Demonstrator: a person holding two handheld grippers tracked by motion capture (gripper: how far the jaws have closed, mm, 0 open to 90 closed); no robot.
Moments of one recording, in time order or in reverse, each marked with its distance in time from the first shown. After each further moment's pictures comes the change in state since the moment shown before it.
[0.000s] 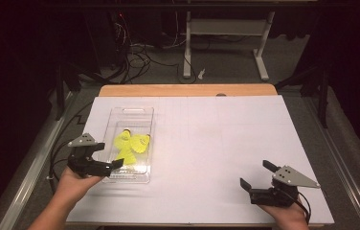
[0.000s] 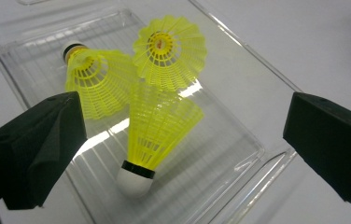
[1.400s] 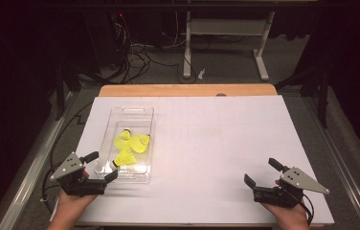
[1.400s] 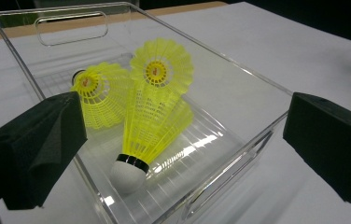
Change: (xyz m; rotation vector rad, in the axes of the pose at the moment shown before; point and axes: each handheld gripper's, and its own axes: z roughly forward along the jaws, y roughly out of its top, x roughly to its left) left arm -0.008 -0.056 -0.009 -0.270 0.032 0.067; right arm -0.003 -0.001 -0.009 -0.112 -0.048 0.034
